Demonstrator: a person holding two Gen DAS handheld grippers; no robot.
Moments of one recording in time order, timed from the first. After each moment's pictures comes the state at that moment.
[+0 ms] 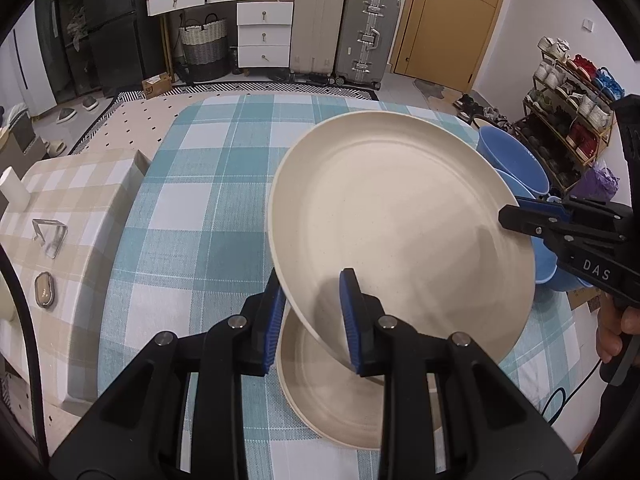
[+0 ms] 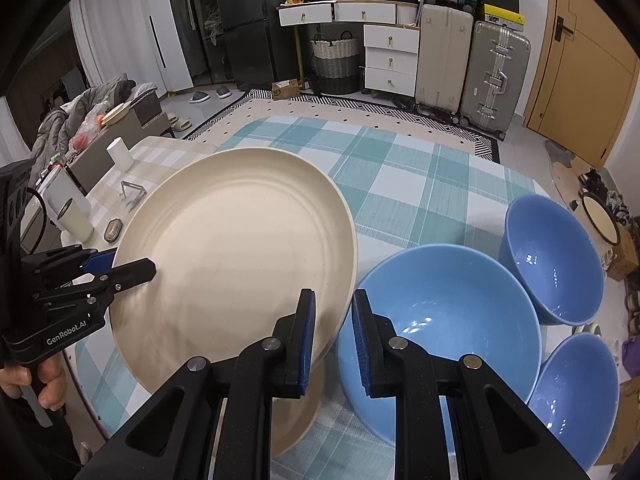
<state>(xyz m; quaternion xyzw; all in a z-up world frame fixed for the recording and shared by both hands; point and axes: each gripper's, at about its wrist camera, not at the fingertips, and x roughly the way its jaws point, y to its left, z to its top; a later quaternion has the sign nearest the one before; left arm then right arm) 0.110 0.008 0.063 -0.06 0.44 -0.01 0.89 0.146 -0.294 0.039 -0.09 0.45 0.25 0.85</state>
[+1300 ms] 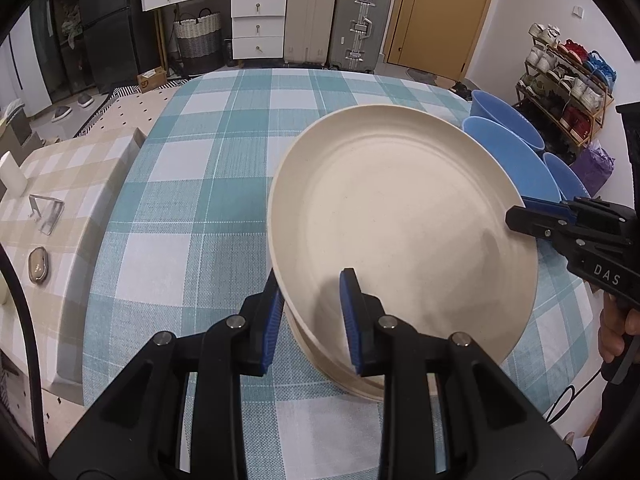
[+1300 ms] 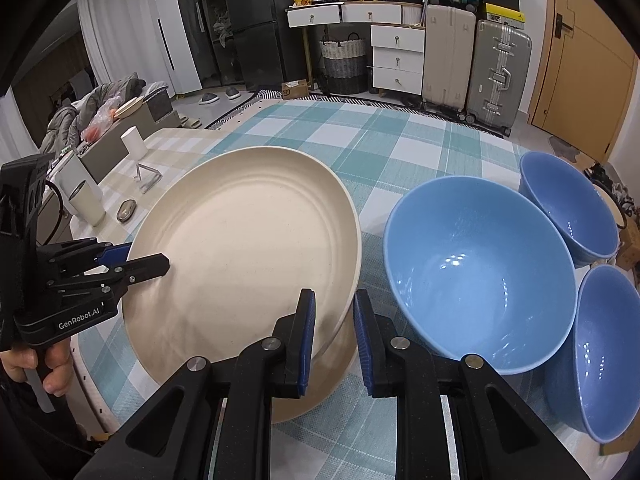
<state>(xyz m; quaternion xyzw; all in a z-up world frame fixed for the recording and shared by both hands) 0.062 0.012 0.015 -0.05 0.45 -0.02 0.89 0.093 -0.300 0.001 -0.07 0.45 0.26 0.85</state>
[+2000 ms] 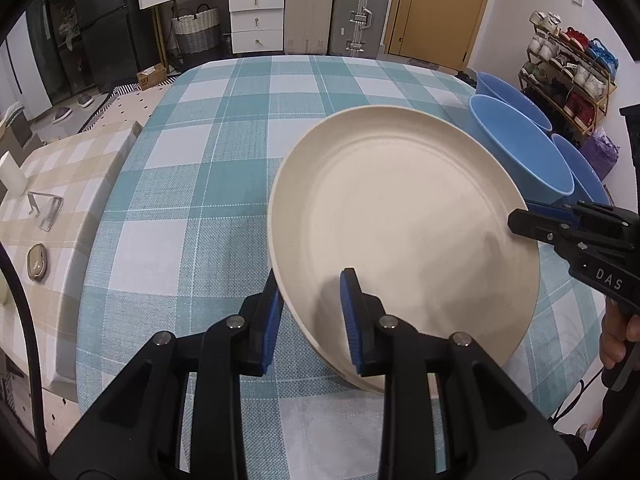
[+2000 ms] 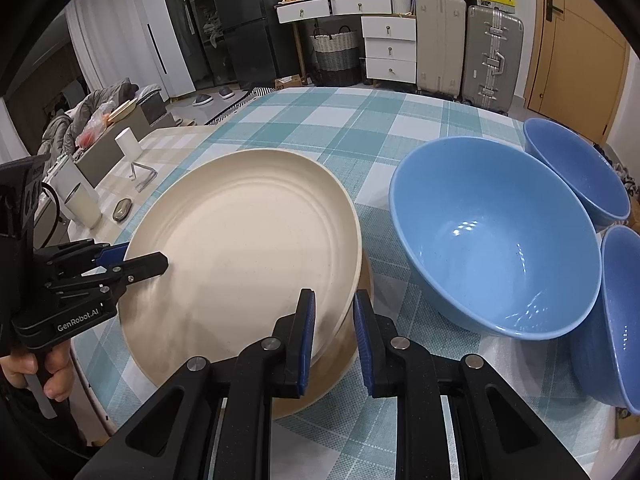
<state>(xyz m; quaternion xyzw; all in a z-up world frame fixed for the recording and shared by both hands) 0.063 0.010 -0.011 -0.04 0.47 -0.02 0.88 0.088 -0.300 -0.028 -0.05 0.46 0.25 0.85</state>
